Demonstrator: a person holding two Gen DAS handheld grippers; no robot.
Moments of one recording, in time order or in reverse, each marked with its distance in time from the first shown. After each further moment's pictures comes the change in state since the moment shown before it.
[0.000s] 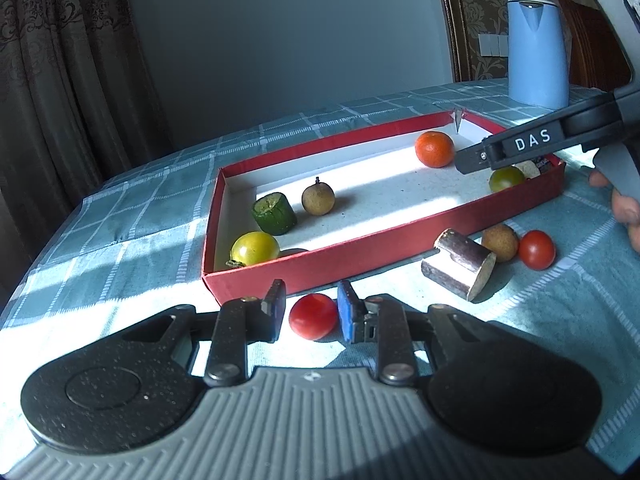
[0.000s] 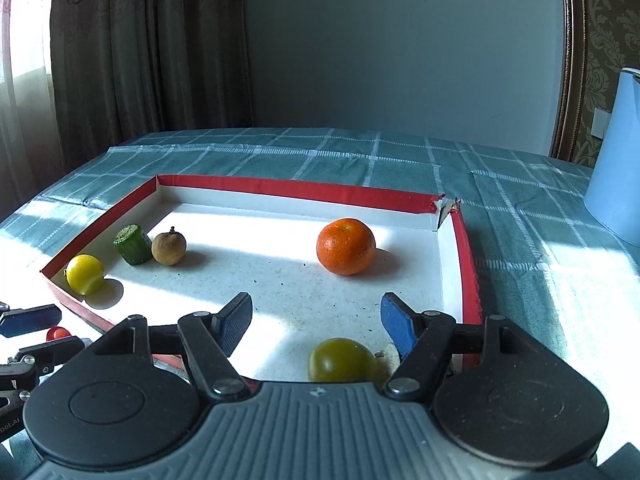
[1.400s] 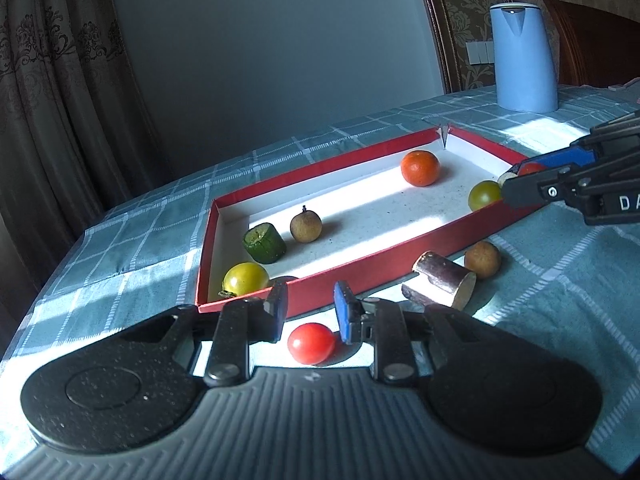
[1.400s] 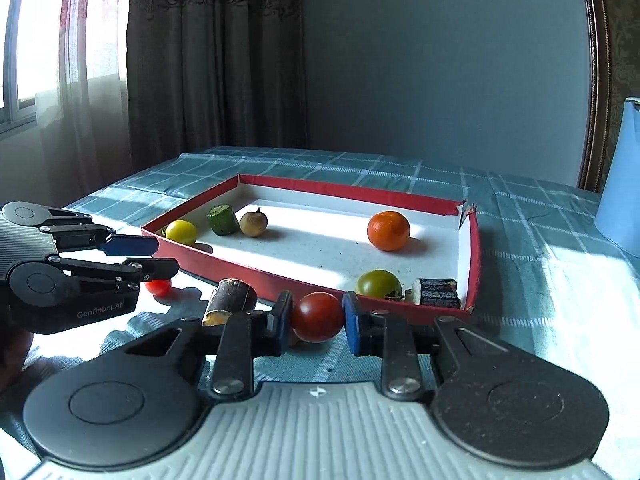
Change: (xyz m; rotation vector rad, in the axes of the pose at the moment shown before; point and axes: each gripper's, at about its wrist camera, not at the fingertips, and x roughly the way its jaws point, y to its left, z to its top) left arm -0.008 -0.016 0.011 0.063 -0.063 0.006; right arm -0.073 0.012 -0.032 -0.142 -0.092 0.134
